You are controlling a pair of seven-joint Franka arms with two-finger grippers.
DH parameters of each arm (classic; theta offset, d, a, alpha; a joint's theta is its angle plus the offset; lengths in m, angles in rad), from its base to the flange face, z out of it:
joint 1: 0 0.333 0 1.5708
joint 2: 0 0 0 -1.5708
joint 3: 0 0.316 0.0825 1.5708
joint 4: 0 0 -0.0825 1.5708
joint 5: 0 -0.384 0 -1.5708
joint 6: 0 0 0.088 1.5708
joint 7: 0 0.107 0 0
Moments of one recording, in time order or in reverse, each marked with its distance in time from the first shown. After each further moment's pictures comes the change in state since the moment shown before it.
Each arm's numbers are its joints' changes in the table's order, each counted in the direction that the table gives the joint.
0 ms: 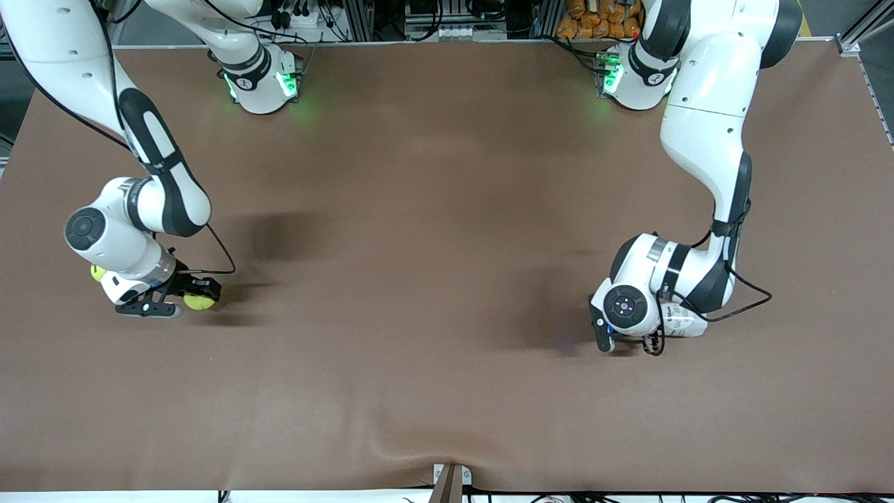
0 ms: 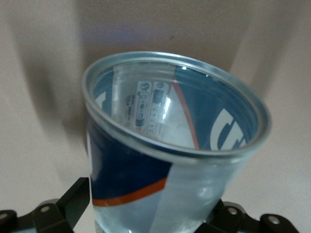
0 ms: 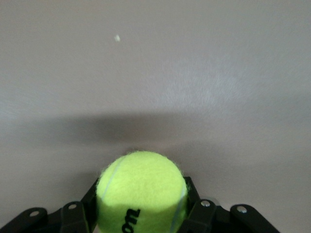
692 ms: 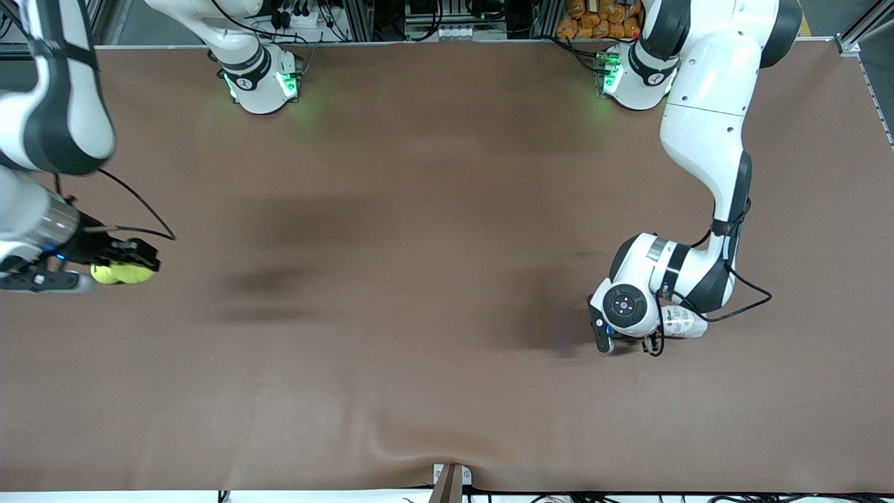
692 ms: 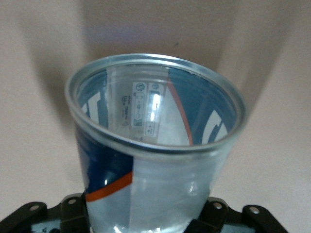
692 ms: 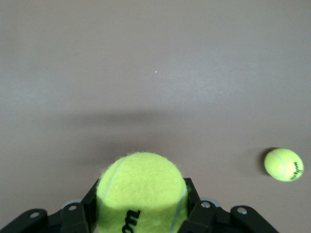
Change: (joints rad) left arm -0.003 0.003 -0.001 0.005 0.000 0.010 0.000; right arm 0.004 0.299 0.010 0.304 0.000 -0.668 -0.001
